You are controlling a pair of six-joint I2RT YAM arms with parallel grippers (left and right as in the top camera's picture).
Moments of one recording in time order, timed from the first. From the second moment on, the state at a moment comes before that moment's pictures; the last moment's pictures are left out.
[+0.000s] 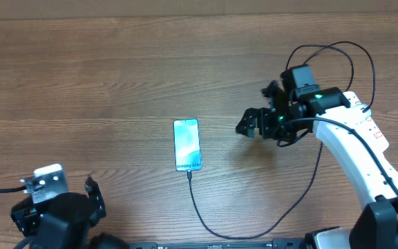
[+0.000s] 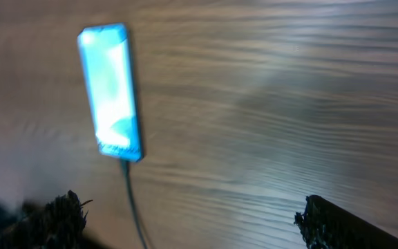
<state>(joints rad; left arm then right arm) -0.44 0.56 1.12 -1.52 -0.65 -0.50 0.20 1.55 1.19 -0.99 -0.41 0.28</state>
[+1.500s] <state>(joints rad) -0.08 0.02 1.07 -1.49 -0.65 -0.50 -0.43 1.70 1.20 -0.68 0.23 0.62</state>
